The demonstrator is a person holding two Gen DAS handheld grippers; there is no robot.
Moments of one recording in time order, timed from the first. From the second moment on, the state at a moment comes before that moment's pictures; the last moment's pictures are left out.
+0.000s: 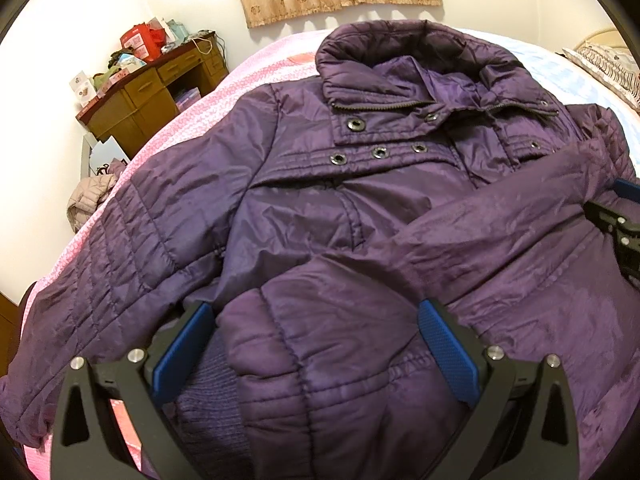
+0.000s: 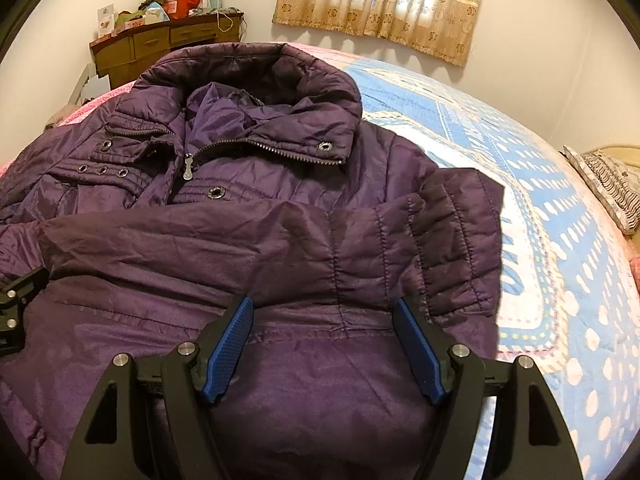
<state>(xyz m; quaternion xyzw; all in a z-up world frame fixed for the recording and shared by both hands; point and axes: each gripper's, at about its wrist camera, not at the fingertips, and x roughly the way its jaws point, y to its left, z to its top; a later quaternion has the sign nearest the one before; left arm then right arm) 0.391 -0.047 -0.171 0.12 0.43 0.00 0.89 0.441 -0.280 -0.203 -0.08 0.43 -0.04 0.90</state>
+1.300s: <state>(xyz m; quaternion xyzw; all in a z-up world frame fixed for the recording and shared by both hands) 0.394 -0.045 -0.172 0.11 0.44 0.00 0.89 0.504 -0.343 -0.216 0.01 0.43 -0.05 0.90</state>
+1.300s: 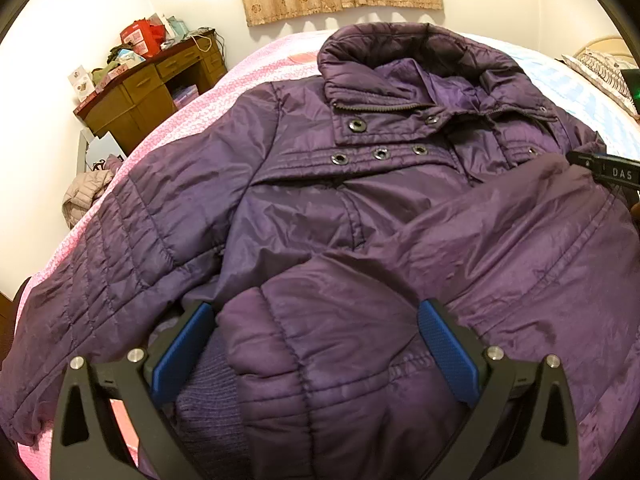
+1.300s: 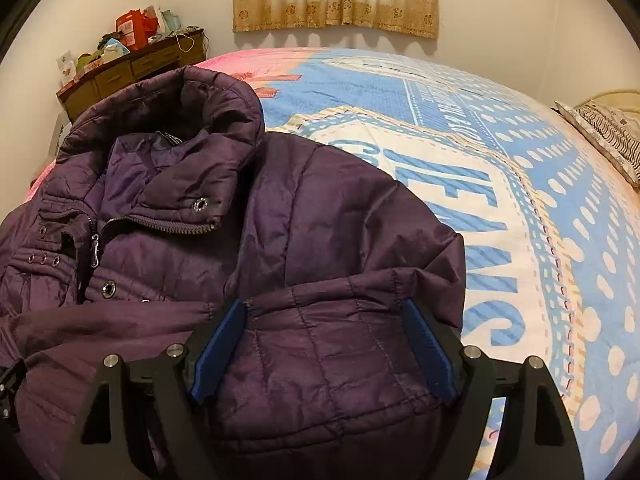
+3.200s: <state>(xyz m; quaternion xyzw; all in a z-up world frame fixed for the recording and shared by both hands) 0.200 0.350 -0.159 -0.44 0.35 0.16 0.81 0.192 -0.127 -0.117 -0.13 0.27 0.20 0.93</state>
